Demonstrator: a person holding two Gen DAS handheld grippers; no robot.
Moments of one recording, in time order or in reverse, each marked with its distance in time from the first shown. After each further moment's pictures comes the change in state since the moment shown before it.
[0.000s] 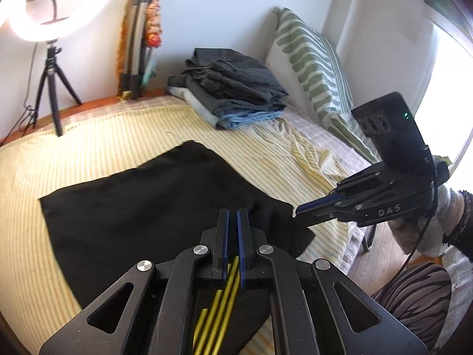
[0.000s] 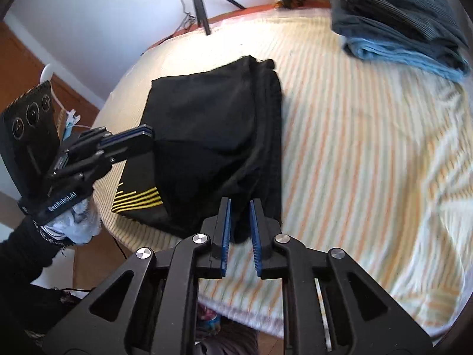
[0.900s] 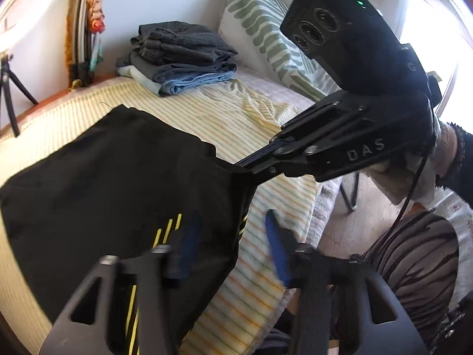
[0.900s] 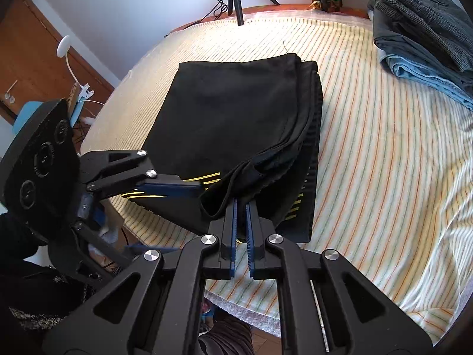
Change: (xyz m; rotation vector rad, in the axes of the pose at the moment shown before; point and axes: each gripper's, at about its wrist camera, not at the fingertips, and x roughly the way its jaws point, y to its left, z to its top) left arm 0.028 -0.049 -0.034 0.147 0.121 -0.127; right arm 0.007 0.030 -0.001 -0.122 0.034 0.024
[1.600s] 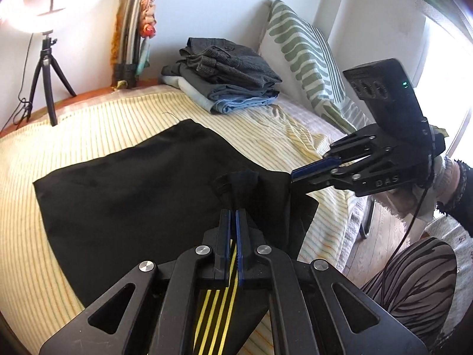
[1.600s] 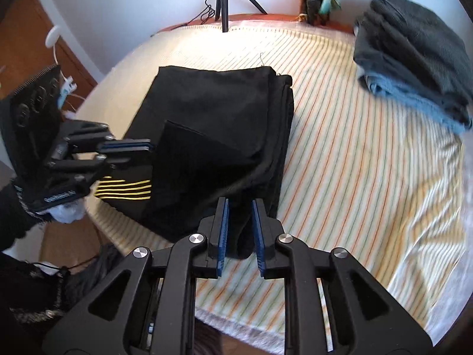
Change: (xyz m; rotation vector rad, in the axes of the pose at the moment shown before) left arm -0.033 0.051 0.003 -0.113 -0.092 0.082; right arm -0.006 -0.009 0.005 -0.068 -0.015 -0.144
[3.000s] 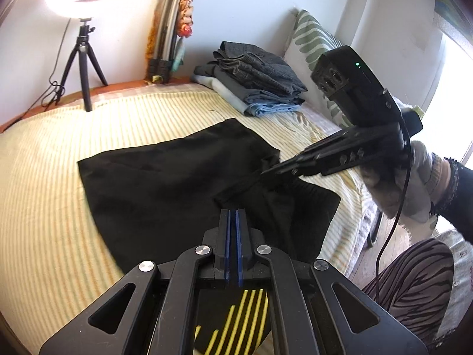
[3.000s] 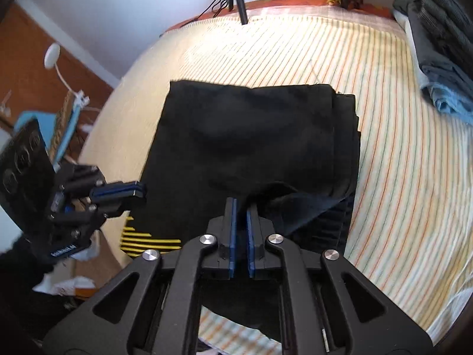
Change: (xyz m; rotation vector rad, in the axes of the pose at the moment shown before) left arm -0.030 0.033 -0.012 -0.077 -0.012 0.065; right arm 0.048 0.010 0.061 0.103 0.067 0.191
